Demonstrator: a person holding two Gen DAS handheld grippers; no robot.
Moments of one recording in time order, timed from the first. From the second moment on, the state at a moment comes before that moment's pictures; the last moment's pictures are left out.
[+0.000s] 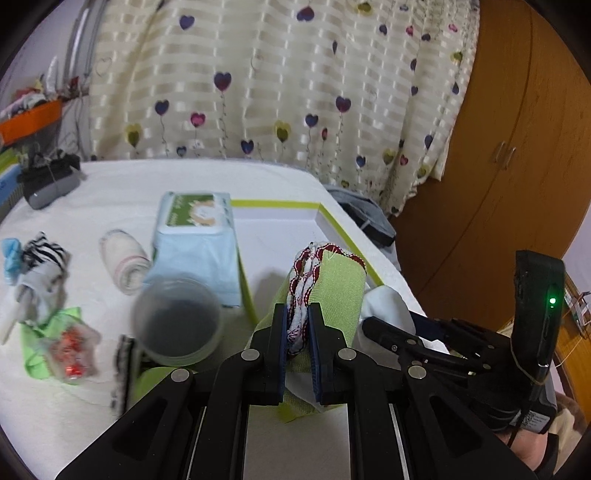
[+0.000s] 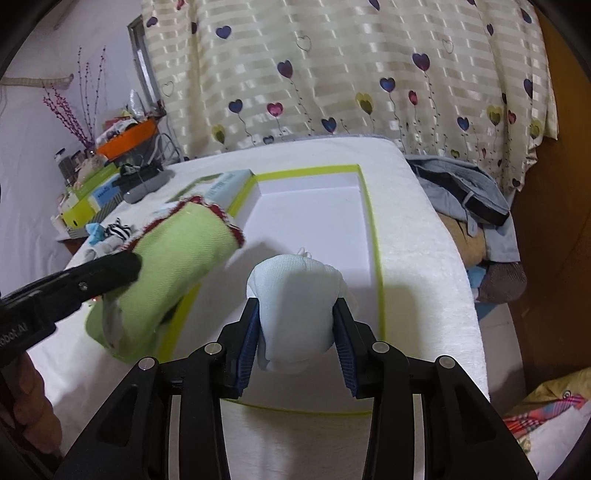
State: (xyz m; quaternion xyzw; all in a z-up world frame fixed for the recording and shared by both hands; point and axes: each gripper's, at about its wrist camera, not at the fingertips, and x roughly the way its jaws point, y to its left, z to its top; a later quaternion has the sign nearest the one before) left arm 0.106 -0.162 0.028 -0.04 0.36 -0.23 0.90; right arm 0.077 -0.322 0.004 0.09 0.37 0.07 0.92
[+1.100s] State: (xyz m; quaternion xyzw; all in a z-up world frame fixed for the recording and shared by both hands) left arm 0.091 -0.183 -0.019 -0.04 0.43 -0.26 0.87; right arm 0.058 -0.343 -0.008 0.08 0.40 0.05 0.91
